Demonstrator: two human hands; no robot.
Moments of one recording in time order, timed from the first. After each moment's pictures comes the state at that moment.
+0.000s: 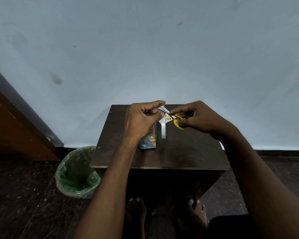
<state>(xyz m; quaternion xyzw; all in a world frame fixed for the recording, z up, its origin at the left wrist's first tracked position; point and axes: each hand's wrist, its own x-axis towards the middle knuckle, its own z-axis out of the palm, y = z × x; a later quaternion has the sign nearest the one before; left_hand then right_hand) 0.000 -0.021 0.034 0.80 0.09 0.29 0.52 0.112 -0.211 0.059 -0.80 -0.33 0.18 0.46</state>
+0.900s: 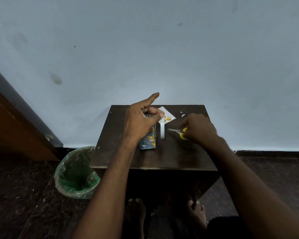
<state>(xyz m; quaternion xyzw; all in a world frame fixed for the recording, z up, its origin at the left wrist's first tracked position) 0.000 -0.020 0.034 0.80 0.10 0.27 0.52 0.110 -0.200 0.017 -0.95 -0.25 0.05 0.17</state>
